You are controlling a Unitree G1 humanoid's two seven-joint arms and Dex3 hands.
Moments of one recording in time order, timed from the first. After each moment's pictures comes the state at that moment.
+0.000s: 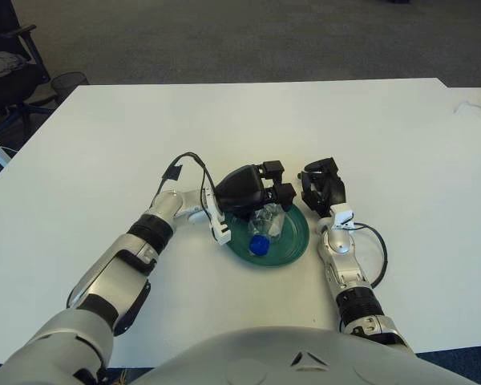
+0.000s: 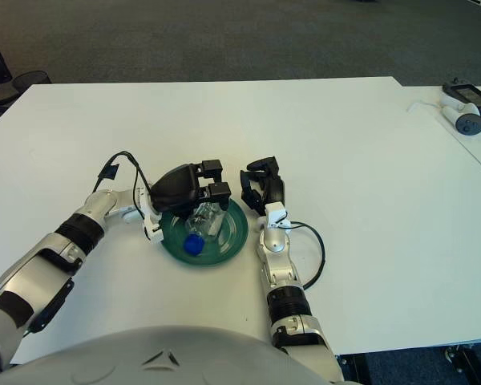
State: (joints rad) left arm -0.57 0.34 -0.55 0.64 1.18 -1.05 0.65; right arm -0.09 0.11 0.03 0.47 -0.11 -0.37 -0.23
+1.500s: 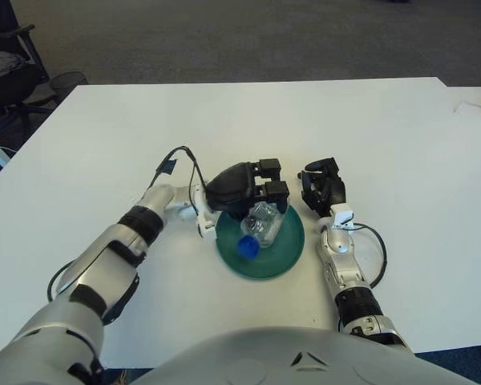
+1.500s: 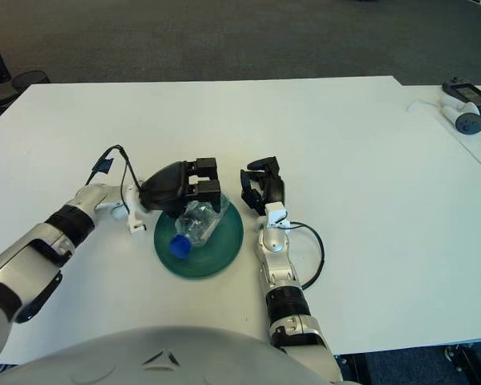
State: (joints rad) left arm -0.60 0.44 -0.60 0.59 0.80 -1.26 0.54; right arm -0.09 0.12 0.02 0.47 -0.09 -0.38 -0.22
